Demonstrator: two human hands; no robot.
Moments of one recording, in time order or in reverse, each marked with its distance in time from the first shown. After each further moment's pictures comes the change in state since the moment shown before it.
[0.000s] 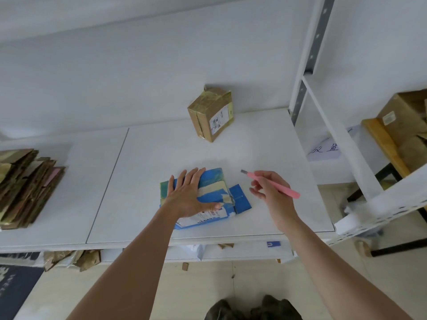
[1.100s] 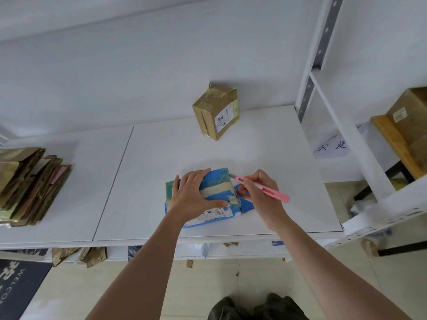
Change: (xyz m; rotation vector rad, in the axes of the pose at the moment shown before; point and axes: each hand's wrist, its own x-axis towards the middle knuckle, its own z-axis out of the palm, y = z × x) left_hand -0.012 0.006 0.006 -0.213 0.230 -0.013; right_hand 0.002 0.012 0.031 -0.173 -0.056 -0.026
